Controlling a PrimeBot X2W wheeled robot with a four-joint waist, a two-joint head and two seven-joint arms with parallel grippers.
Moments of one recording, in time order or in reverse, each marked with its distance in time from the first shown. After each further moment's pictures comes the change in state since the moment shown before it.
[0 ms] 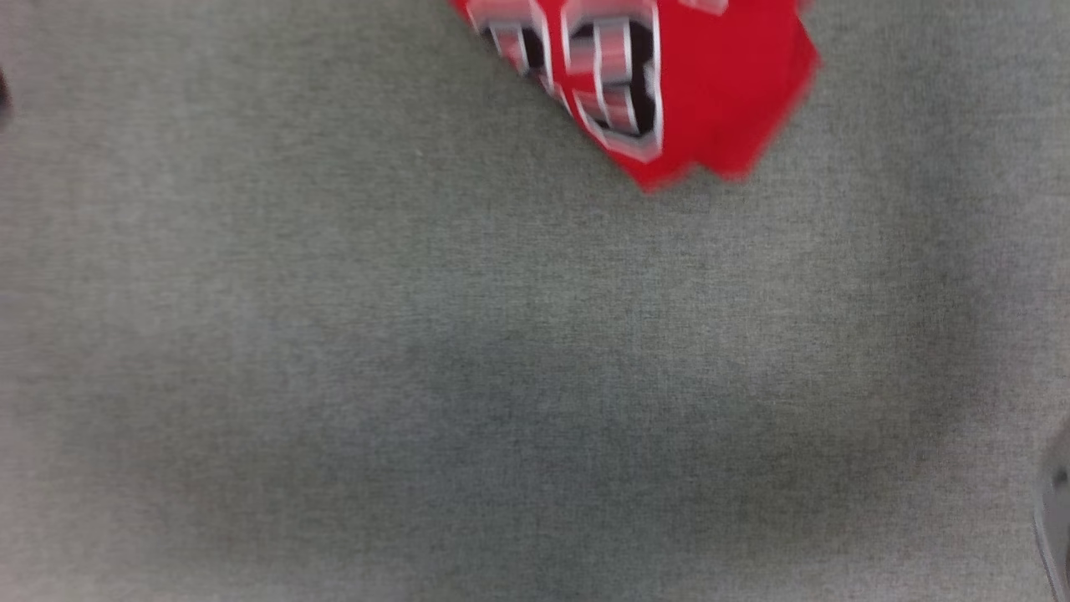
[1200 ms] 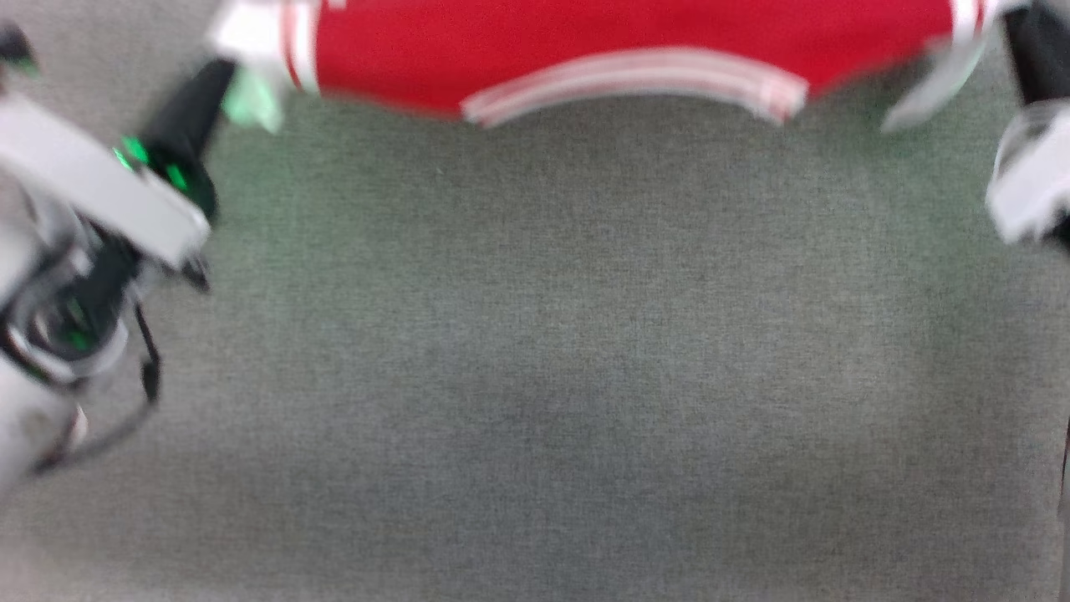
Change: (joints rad) left arm 0.446 0.091 0.090 -0.390 -0.055 0.000 -0.128; right arm 0.370 0.004 -0.070 -0.232 0.047 0.000 0.131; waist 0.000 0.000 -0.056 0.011
